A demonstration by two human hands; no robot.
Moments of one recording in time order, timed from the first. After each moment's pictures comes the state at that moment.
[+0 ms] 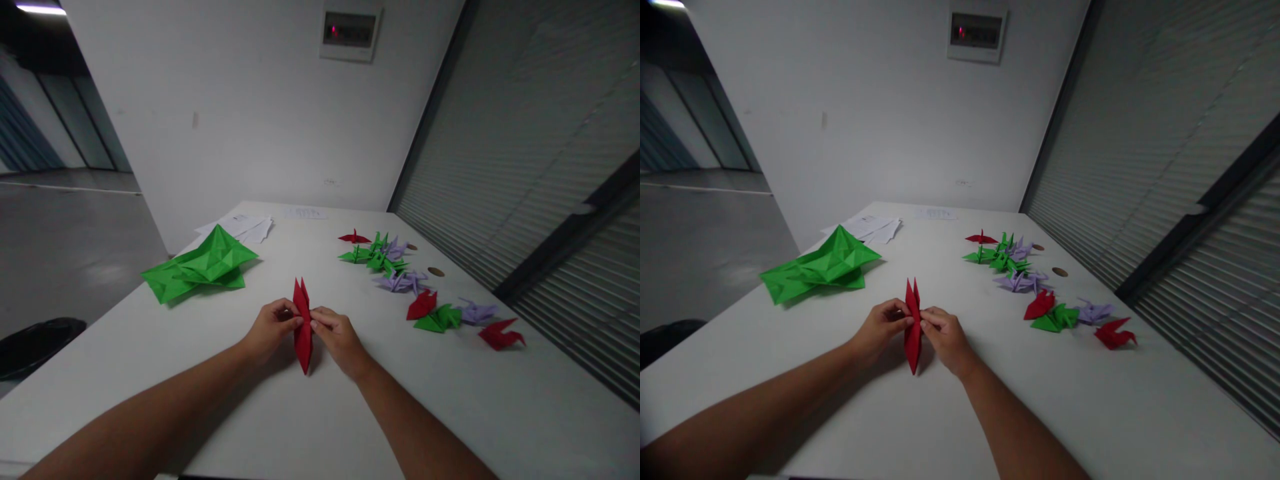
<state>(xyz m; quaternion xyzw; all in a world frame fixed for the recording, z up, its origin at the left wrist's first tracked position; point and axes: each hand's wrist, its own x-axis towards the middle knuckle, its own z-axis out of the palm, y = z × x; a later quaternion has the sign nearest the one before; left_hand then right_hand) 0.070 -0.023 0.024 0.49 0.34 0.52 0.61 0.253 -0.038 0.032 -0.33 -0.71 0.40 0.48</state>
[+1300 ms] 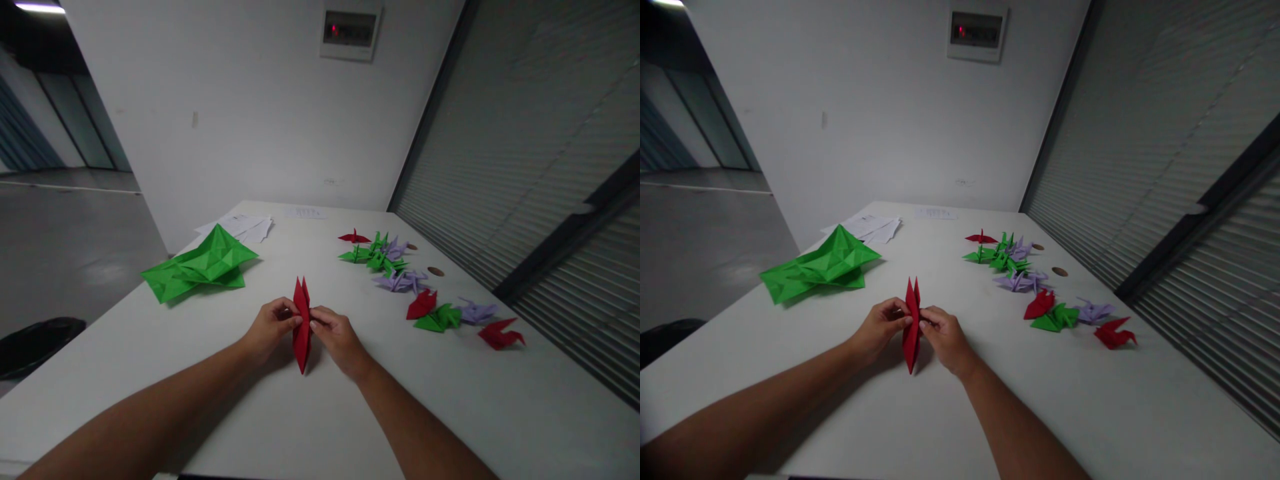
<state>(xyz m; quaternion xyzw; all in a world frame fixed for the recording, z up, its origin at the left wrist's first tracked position) 0.068 -0.020 0.019 0.49 0.30 0.53 0.63 0.251 -0.038 0.032 -0.31 -0.69 0.43 0.49</state>
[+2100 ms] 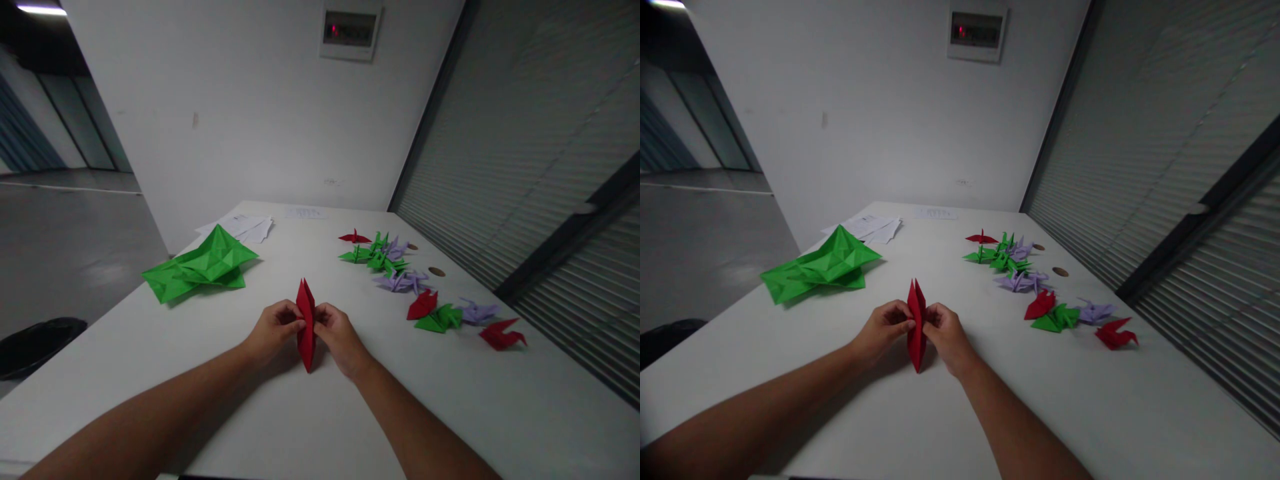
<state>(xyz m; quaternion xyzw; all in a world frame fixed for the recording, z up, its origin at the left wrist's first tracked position) 0.072 -0.028 0.029 0.50 0.30 0.53 0.61 0.239 -0.037 0.025 -0.38 -0.52 0.56 0.52</state>
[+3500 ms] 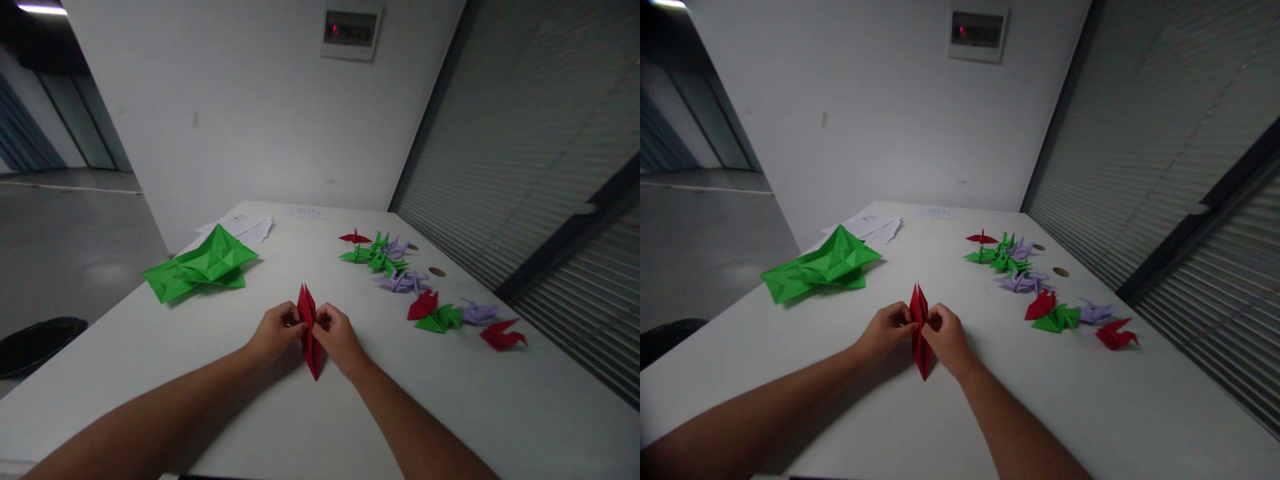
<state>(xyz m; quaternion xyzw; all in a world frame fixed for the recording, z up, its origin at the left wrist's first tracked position) 0.073 -0.024 0.022 0.60 0.40 0.50 0.48 0.243 -0.031 0.016 -0.46 -0.63 0.37 0.50</state>
